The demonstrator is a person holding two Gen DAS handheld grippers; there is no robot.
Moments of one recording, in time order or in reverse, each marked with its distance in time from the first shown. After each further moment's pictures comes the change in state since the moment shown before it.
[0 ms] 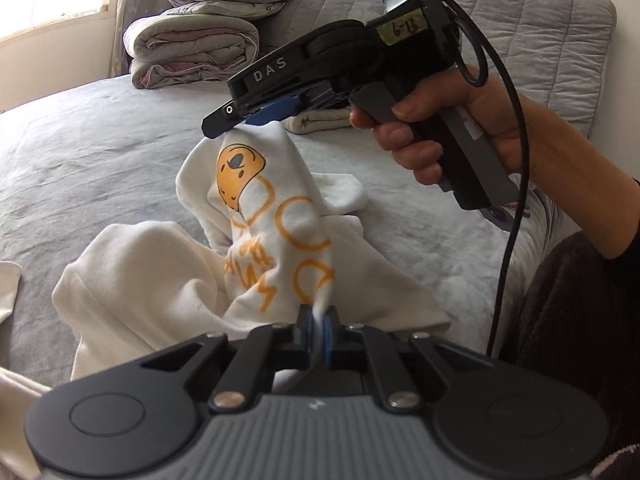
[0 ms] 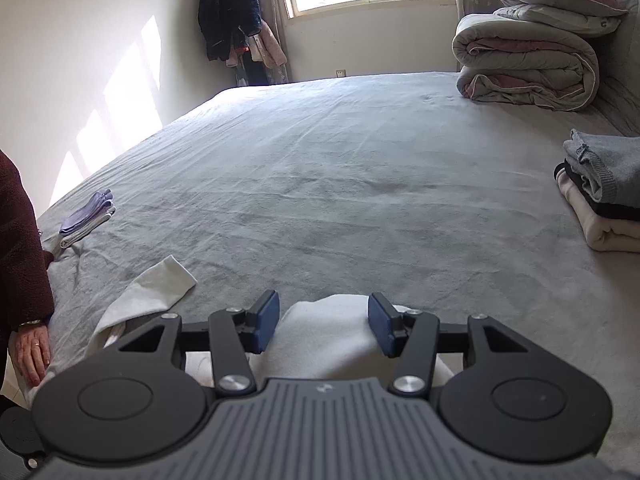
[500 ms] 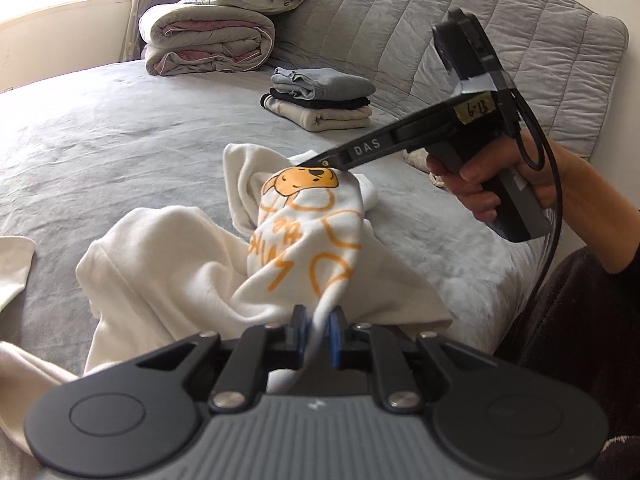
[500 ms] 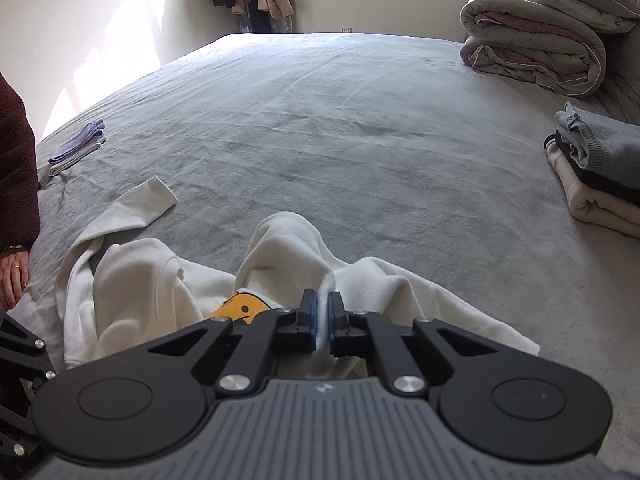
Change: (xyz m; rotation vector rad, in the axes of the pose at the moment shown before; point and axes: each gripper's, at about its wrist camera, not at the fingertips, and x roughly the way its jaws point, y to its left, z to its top) left arm -0.014 0.020 -0.003 -0.070 0.008 -0.013; right arm -0.014 -0.011 -0.038 -0.085 0.127 -0.033
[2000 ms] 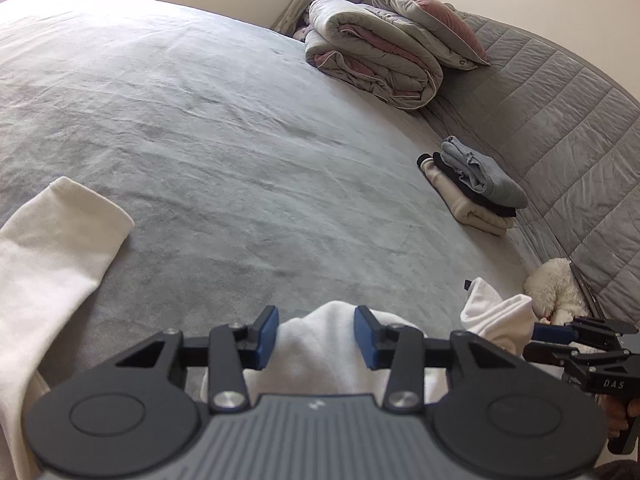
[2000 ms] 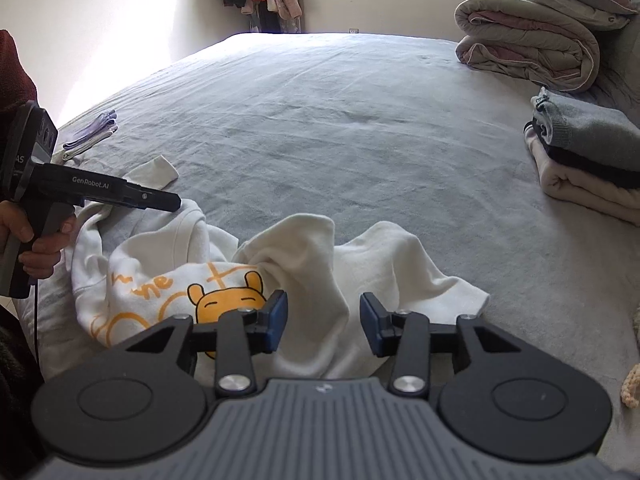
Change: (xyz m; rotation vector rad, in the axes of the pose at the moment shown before) left arm 0.040 0.119 0.035 -0.474 -0.082 0.171; right arm -0.032 -0.028 -0.023 -0.019 -0.038 0.039
